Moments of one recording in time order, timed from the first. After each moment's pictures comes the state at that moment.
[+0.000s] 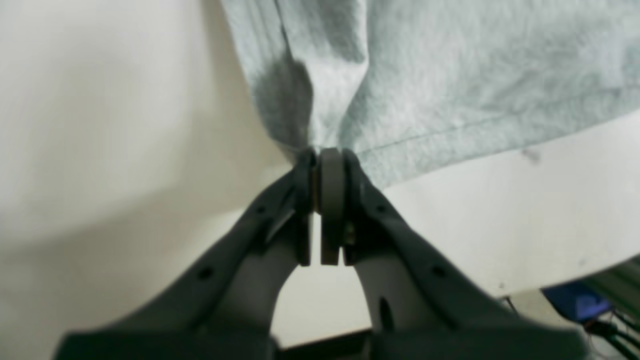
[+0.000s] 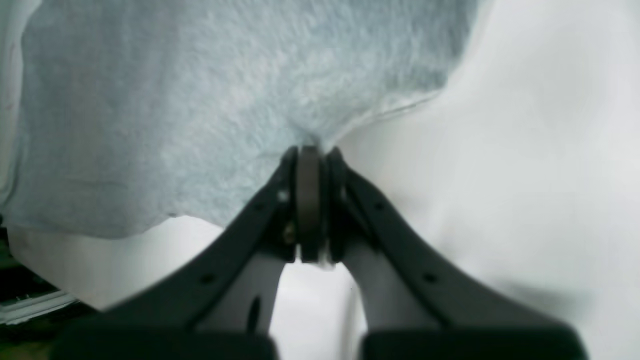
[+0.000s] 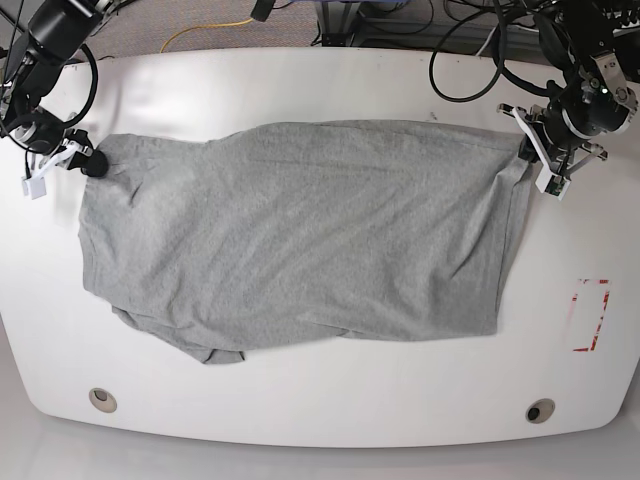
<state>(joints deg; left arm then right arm) 14.0 -10.6 -31.4 112.2 -24.4 -42.8 73.3 -3.6 24.5 46.3 69.1 57.0 40.9 -76.1</state>
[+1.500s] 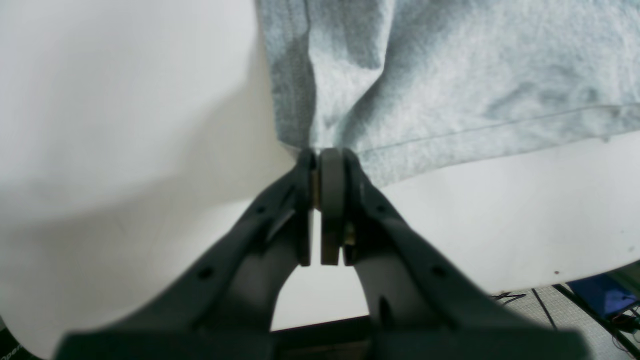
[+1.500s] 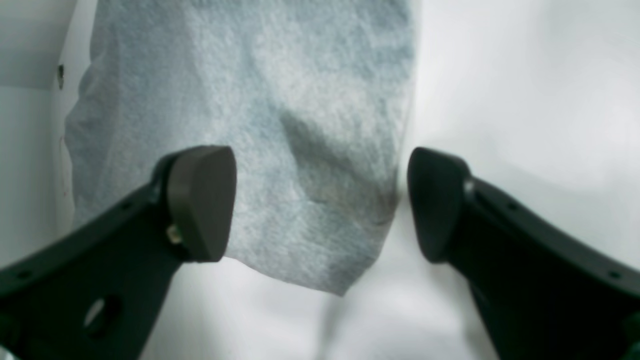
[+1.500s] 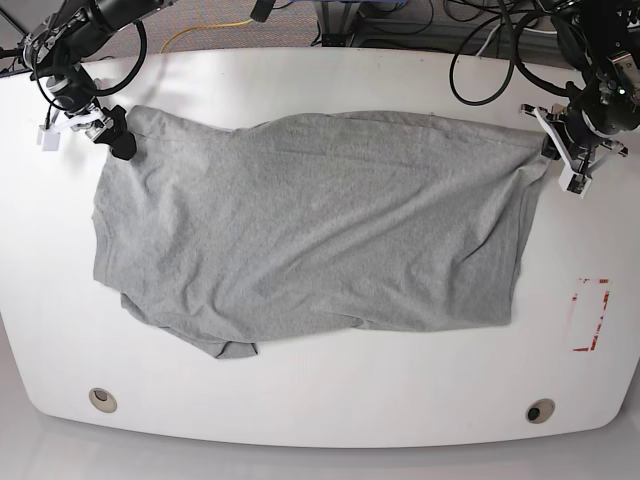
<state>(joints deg) 13.5 -14.3 -34.6 109.9 -24.6 -42.8 73.0 -3.7 6.6 67.3 77.9 53.3 41.1 -79.4</state>
